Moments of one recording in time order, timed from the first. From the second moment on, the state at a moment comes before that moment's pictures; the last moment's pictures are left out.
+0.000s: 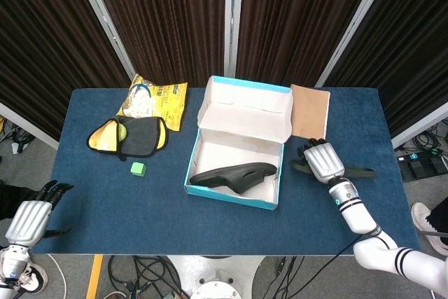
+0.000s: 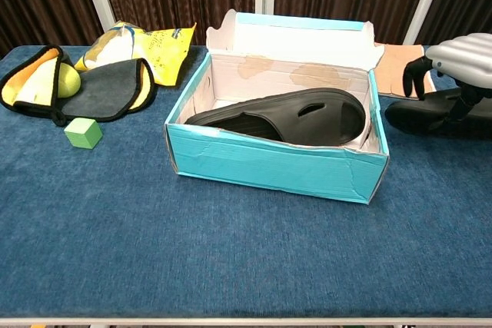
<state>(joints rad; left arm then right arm) -0.11 -1.25 0.07 -1.31 1.59 1.40 -0.18 0.64 -1.45 0.08 -1.27 -1.26 0.97 -0.30</state>
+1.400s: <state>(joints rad) -0.11 -1.23 0.07 -1.32 1.58 1.40 -0.20 0.95 -1.43 0.23 -1.59 -1.01 0.73 -0.42</state>
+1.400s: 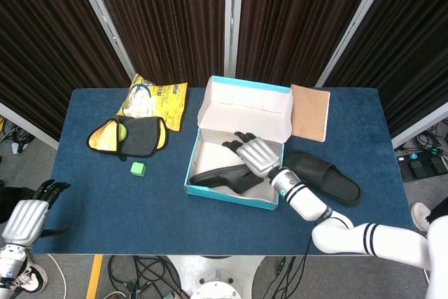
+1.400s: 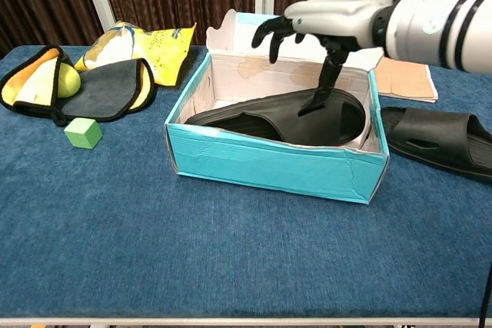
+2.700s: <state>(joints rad) -0.11 -1.22 0.07 -1.31 1.58 1.40 -0.23 1.10 -1.56 0.13 -1.49 -0.82 0.79 -0.50</state>
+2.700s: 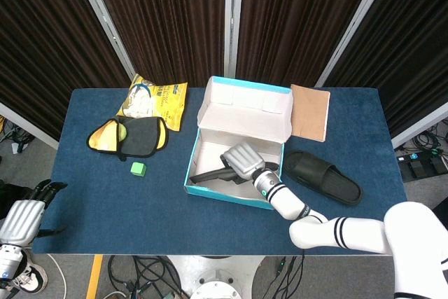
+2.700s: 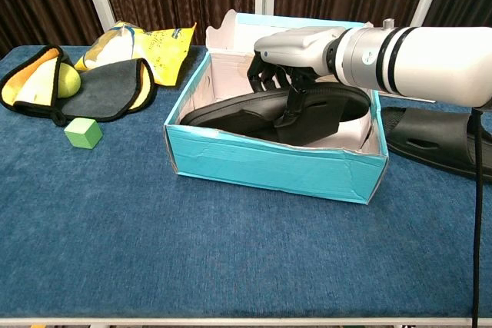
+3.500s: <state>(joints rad) -0.12 -1.22 0.07 -1.35 1.59 1.39 -0.18 0.88 -1.24 0.19 -1.79 -1.08 1.06 -0.34</state>
